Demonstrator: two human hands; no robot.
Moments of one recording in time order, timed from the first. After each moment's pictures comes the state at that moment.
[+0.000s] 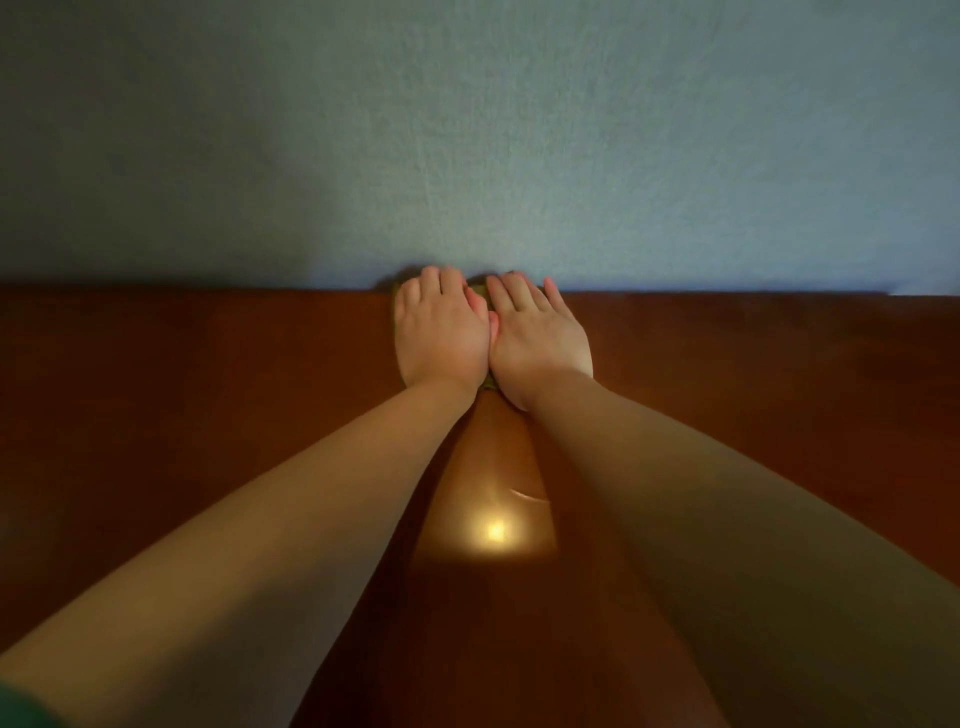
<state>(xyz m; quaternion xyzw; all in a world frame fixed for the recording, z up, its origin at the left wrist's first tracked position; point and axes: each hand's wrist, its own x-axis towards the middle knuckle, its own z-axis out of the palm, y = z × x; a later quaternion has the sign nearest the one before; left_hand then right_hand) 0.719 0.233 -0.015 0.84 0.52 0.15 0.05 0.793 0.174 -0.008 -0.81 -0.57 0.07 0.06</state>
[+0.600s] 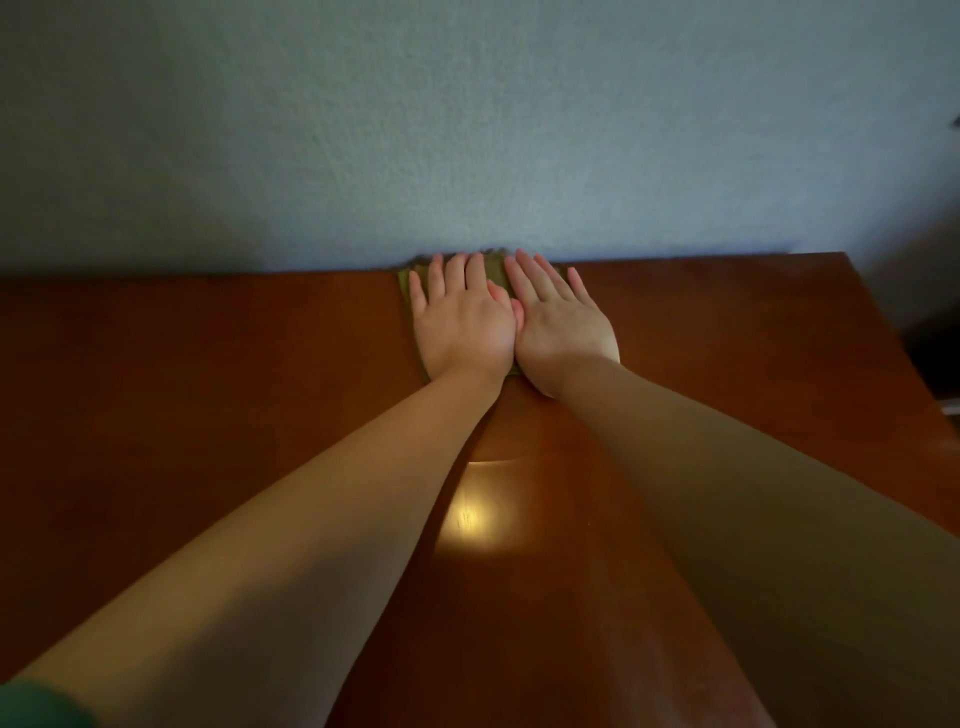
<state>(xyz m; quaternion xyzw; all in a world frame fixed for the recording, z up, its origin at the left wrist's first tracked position) 0.775 0.170 -0.018 0.87 0.48 0.12 0.08 0.848 0.104 -0.006 -0.84 -0.53 0.07 0.04</state>
